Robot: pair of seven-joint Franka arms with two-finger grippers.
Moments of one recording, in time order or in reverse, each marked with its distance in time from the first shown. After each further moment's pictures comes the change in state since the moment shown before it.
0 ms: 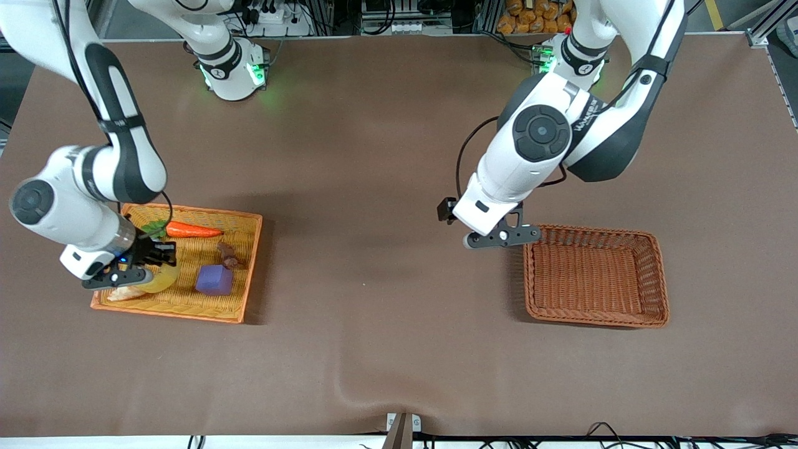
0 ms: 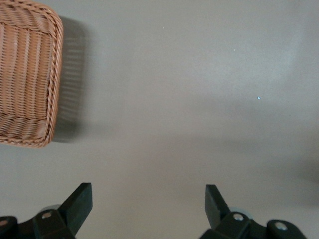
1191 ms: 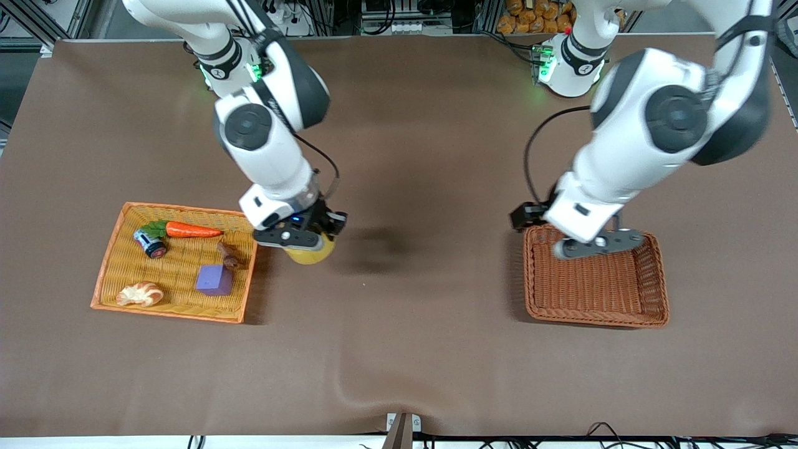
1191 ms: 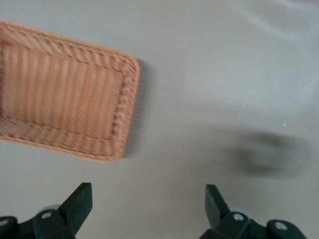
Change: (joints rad) left arm 0.205 -0.112 0.015 0.029 0.002 -0.130 0.205; right arm 0.592 0.106 0.016 0.322 0.010 -0.086 0.982
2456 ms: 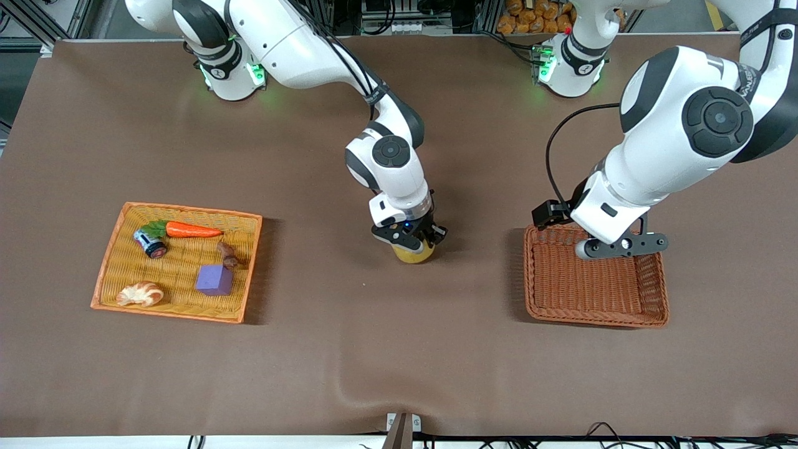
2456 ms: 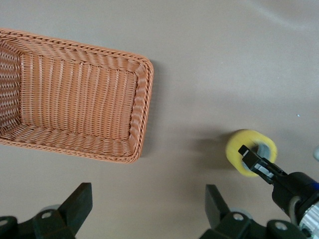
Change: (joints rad) left arm 0.028 -0.007 -0.013 -0.006 -0.003 -0.028 0.058; right arm 0.246 0.438 -0.019 0.270 -0.012 0.313 0.519
